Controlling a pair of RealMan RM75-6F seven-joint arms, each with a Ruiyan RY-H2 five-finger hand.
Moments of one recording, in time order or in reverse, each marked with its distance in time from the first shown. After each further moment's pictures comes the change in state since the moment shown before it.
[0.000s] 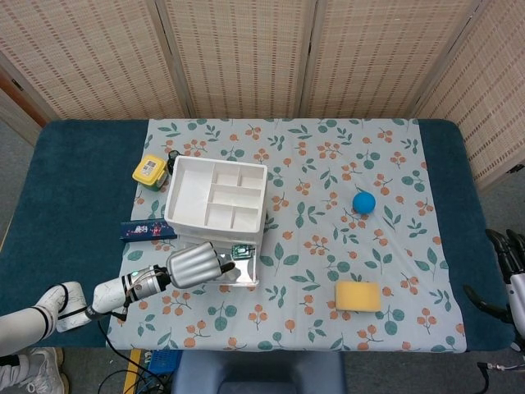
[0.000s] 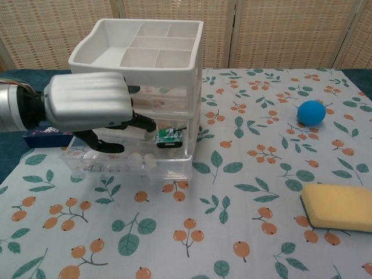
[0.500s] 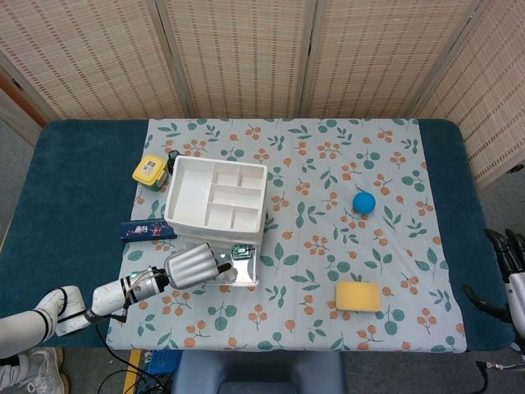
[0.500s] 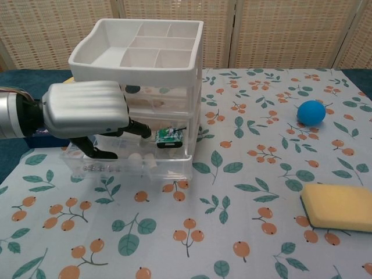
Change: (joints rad) left arm 0.005 -0.008 0.032 -0.005 -0.049 -0.016 -0.007; right arm 0.003 -0.003 0.002 -0.003 0.006 -0.008 -0.003
